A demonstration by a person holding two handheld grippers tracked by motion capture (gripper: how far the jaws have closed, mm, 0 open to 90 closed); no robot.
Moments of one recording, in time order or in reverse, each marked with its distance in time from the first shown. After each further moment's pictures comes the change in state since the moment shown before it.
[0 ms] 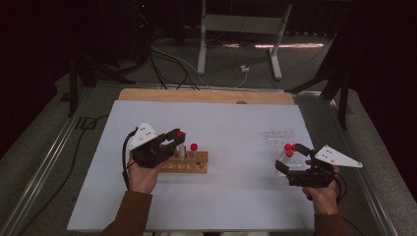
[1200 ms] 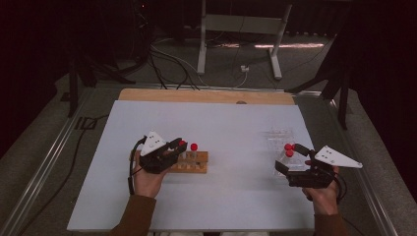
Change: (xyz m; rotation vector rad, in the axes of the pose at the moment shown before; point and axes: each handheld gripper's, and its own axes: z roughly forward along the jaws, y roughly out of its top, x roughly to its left) left arm 0.001 -0.039 0.020 0.110 0.034 0.012; right arm 0.001 0.000 0.000 -0.001 0.011 -0.010
